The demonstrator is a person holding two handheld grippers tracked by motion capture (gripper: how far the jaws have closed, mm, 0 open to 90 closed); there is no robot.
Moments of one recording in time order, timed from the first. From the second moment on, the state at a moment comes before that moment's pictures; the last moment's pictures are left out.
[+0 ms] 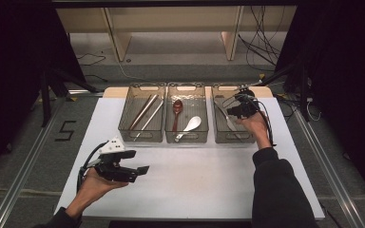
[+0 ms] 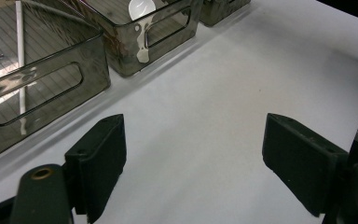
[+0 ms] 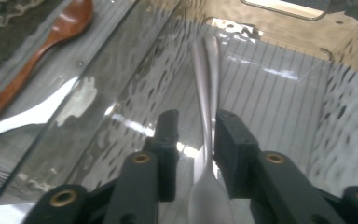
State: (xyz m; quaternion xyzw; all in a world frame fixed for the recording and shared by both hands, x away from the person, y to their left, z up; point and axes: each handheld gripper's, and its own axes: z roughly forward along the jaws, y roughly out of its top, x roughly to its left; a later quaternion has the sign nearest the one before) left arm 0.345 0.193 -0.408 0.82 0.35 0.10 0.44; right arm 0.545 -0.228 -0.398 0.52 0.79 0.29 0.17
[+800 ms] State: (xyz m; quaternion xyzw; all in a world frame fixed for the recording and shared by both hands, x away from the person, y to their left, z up) left arm 0.346 0.195 -0.408 0.82 0.35 0.10 0.45; right arm 0.500 -0.227 -0.377 0.47 0.79 0.36 0.15
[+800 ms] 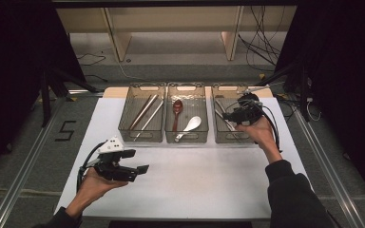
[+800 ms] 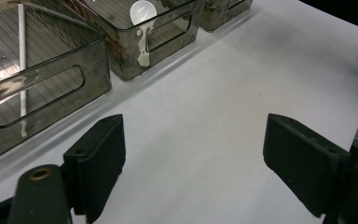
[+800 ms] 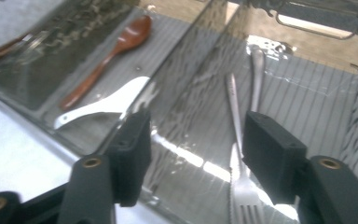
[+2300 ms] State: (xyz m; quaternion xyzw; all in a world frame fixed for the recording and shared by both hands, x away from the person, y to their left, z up) left arm 0.344 0.199 -0.406 0.81 0.35 0.09 0.46; right arm 0.405 -0.203 -0.383 0.40 0.79 0.44 0.12
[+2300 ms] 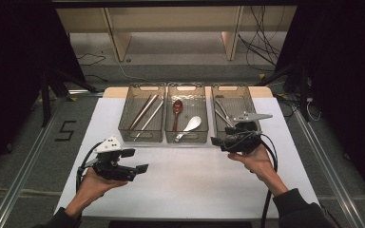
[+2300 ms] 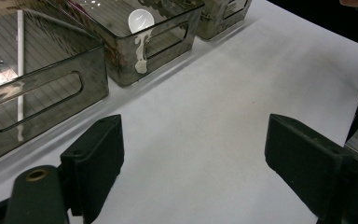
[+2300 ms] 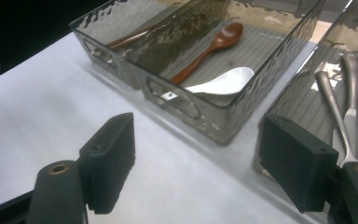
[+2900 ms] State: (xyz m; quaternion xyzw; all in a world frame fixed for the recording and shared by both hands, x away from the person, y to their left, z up) left arm 0.343 0.201 -0.405 0.80 0.35 0.09 0.48; right arm 0.367 -0.212 -0.395 0.39 0.79 0.46 0.13
